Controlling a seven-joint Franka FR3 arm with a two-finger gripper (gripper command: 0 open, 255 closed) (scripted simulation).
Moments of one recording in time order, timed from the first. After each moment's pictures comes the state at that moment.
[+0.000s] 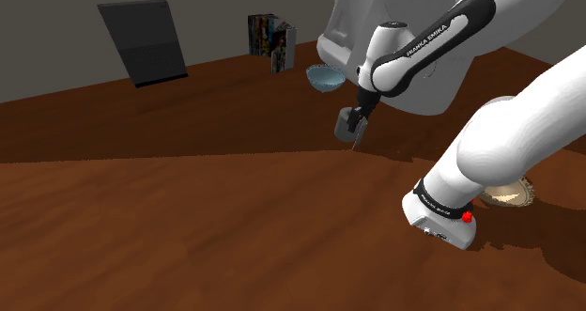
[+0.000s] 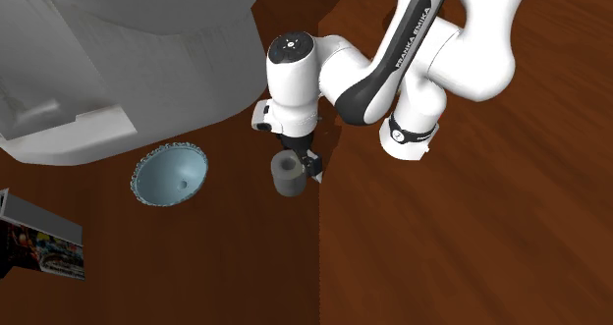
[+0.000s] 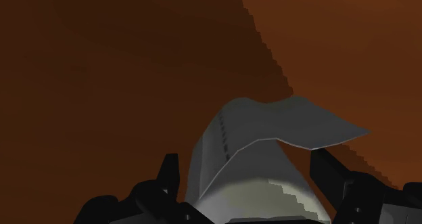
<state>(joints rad) -0.05 -0.29 -0.37 -2.91 -0.22 2.61 -0.16</state>
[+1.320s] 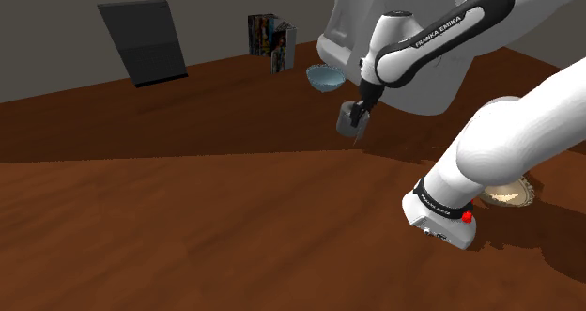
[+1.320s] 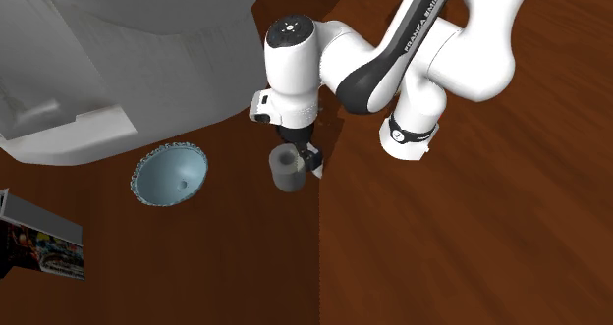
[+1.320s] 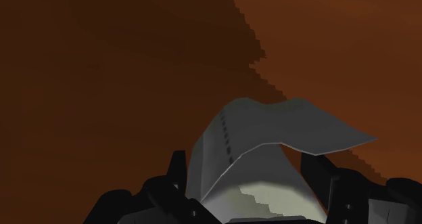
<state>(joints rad) -0.07 -0.38 -0.36 -2.90 -0.24 2.51 -0.16</state>
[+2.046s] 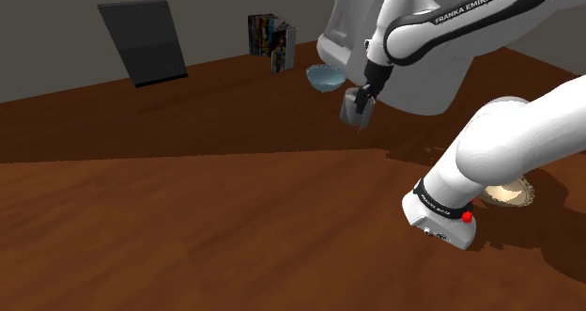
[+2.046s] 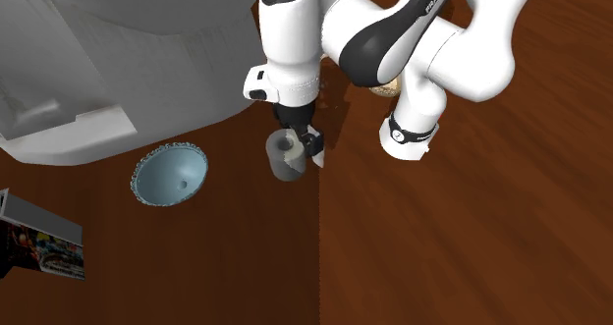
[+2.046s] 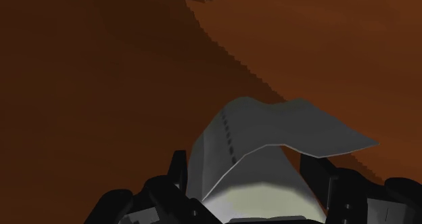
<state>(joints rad) -0.08 -0.54 -0.32 -2.84 -0.23 2.29 -0.15</state>
